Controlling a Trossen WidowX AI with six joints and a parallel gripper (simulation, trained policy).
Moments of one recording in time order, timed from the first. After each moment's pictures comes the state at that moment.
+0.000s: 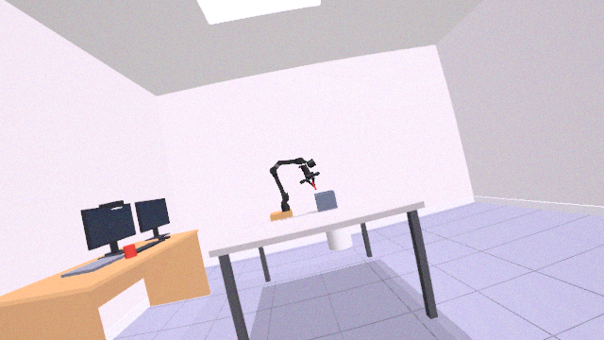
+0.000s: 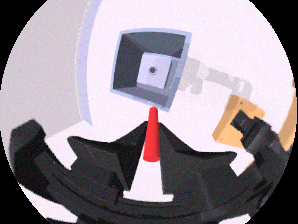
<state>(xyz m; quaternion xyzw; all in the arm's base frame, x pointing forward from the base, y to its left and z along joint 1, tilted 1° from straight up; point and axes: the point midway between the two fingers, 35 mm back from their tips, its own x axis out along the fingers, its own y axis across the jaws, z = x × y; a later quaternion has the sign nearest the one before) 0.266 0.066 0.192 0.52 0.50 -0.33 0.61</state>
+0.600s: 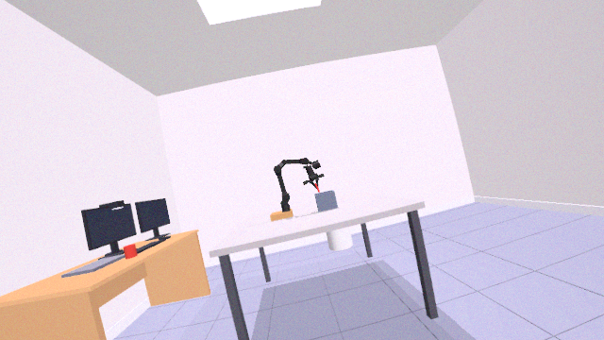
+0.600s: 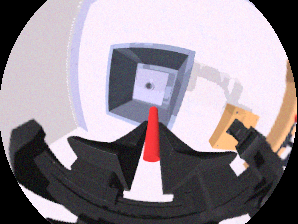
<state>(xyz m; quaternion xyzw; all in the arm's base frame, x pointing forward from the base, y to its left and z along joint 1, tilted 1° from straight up) 0.294 0.027 0.175 0.50 0.51 -0.37 0.60</state>
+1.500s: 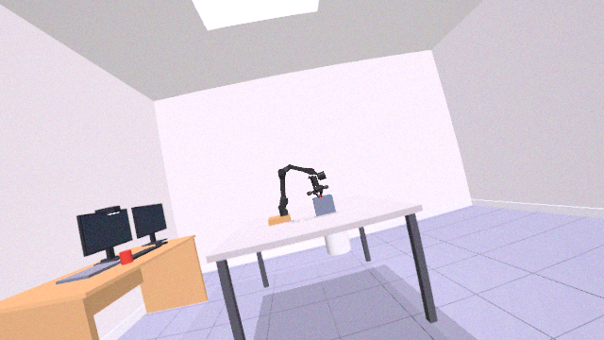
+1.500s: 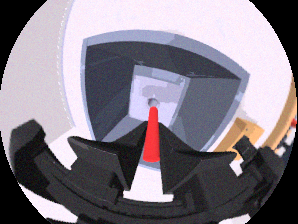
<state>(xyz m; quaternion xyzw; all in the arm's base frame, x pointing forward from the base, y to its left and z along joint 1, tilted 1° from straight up) 0.335 0.004 0.108 0.49 0.54 -0.37 0.57</state>
